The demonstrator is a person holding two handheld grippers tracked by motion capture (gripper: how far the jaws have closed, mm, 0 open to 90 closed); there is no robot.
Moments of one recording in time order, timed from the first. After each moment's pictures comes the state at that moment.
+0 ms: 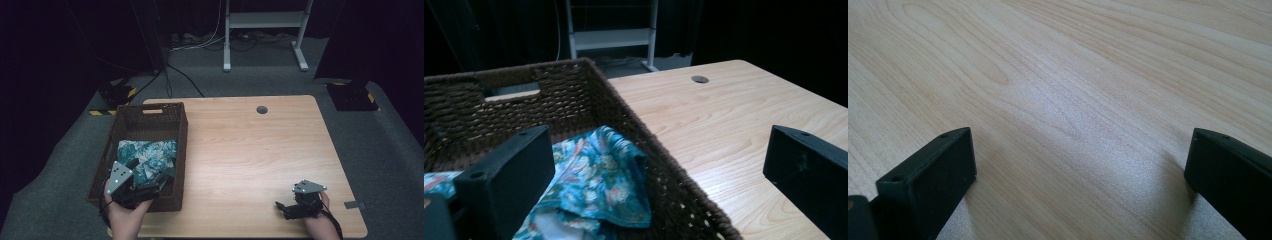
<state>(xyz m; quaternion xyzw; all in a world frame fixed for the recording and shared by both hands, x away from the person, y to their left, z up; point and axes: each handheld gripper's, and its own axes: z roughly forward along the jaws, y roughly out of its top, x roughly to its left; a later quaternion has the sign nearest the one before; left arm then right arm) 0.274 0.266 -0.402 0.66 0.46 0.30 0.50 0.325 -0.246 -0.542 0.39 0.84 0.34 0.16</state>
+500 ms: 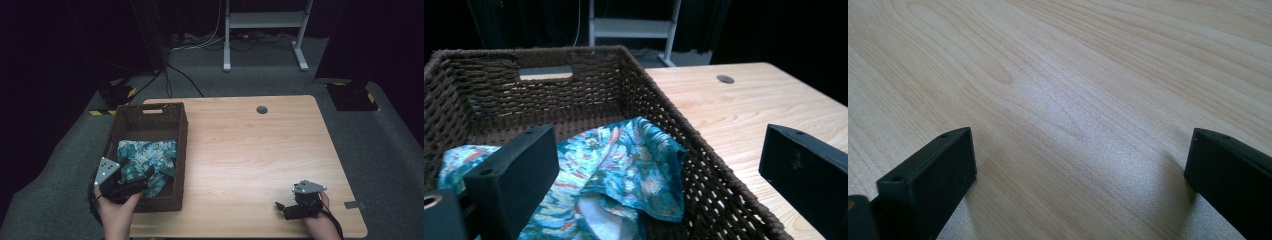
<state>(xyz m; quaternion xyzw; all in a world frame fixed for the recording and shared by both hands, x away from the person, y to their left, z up) 0.287 0.295 -0.401 0.65 0.51 0.29 0.49 0.324 -0.246 -0.542 0.38 0.84 0.34 0.16</state>
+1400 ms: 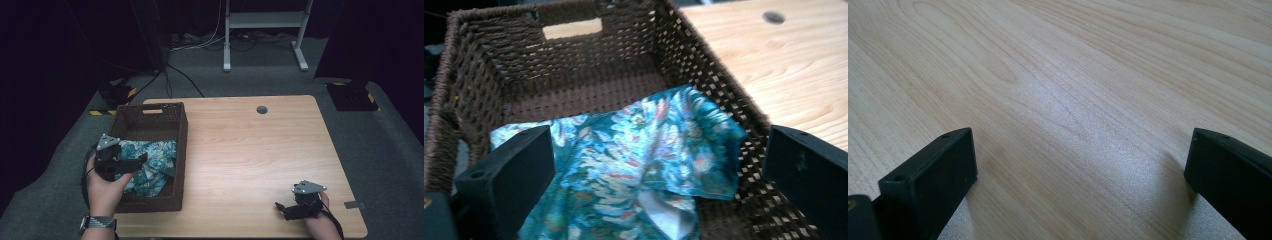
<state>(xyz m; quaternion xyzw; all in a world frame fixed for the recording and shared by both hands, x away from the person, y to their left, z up) 0.344 0.317 -0.377 0.71 0.55 0.24 0.36 0.324 -0.246 -0.542 0.38 0.84 0.35 0.15</state>
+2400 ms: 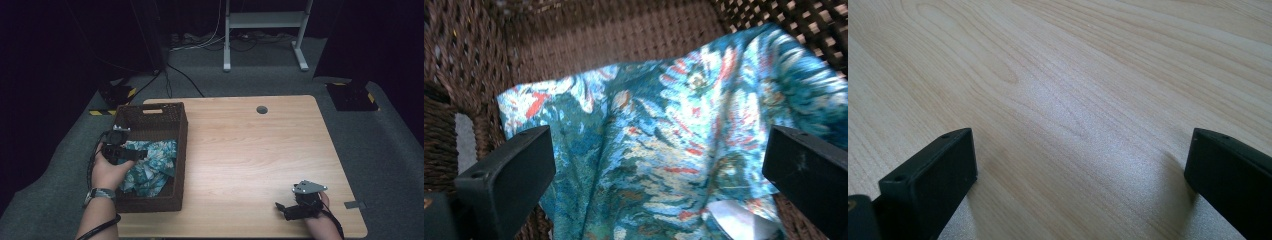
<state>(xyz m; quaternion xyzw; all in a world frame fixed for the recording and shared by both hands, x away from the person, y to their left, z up) 0.407 0.331 -0.404 0.75 0.59 0.17 0.23 0.324 -0.247 -0.542 0.38 0.84 0.35 0.15</state>
